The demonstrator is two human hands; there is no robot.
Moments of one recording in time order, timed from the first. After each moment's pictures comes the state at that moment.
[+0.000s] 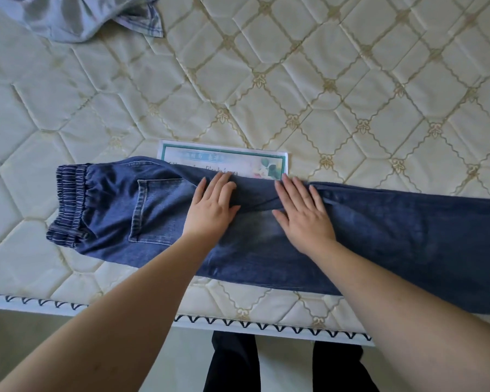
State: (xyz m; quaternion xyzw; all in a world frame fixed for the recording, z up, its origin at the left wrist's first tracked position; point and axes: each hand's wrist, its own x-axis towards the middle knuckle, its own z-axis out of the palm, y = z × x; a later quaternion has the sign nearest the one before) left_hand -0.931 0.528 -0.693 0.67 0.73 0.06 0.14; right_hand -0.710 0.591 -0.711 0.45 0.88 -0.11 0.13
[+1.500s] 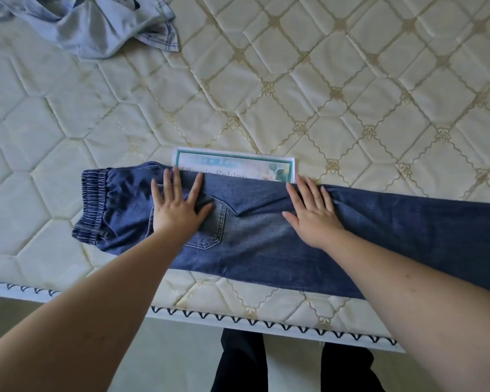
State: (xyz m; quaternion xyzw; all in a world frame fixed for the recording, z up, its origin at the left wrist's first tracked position) left_hand -1.002 0.506 -0.680 0.55 0.80 -0.22 0.12; right_hand -0.707 0.614 -0.708 0.43 0.86 -0.21 0.19
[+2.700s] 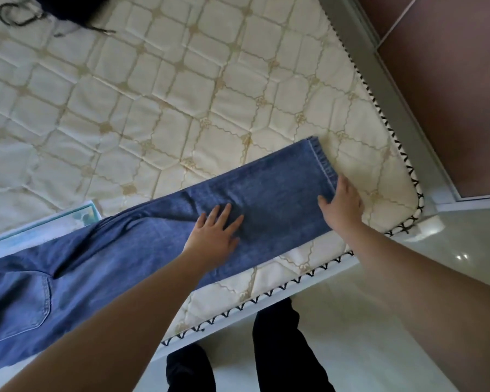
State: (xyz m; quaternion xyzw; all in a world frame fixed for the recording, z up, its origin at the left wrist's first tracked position) left_hand -0.586 0.594 -0.666 0.83 0.45 -0.26 0.20; right_hand -0.278 0.608 -0.661 0.85 0.47 -0.26 0.00
